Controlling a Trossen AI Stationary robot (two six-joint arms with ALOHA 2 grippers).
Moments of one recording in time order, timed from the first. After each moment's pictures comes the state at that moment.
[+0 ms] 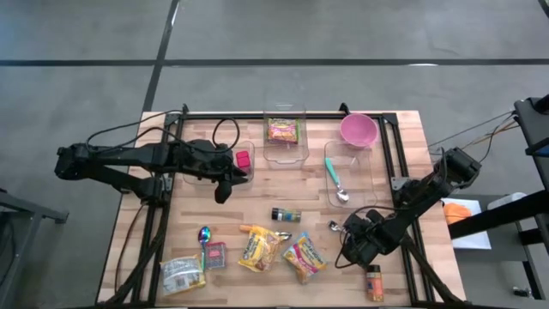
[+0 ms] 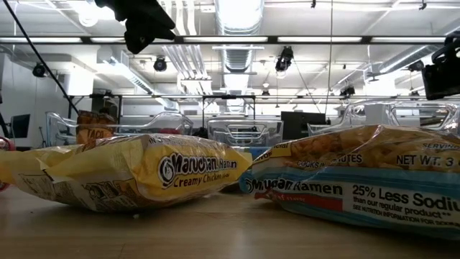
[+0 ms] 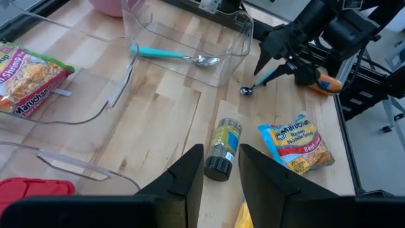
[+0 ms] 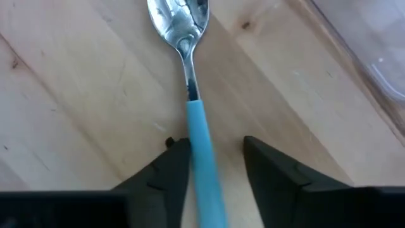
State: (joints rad) left arm 0.03 1.08 0.93 -0.45 0.03 -0.34; right arm 0.76 1.61 0.75 -0.69 0.24 1.51
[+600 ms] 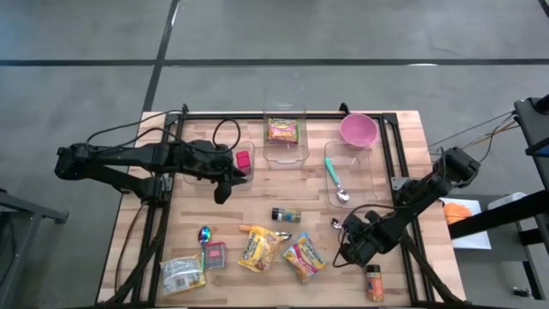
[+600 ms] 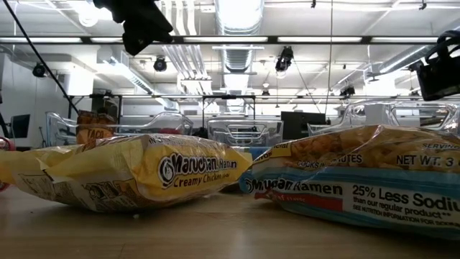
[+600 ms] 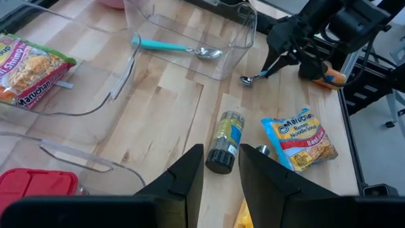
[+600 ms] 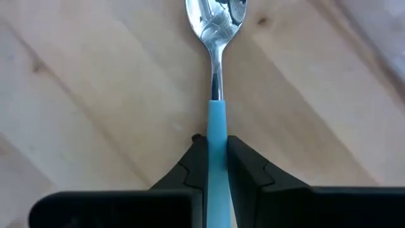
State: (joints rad) left arm 0.03 1.08 0.93 -0.47 0.03 -0.34; right arm 0.75 1.58 0.77 -0.68 0.20 1.52
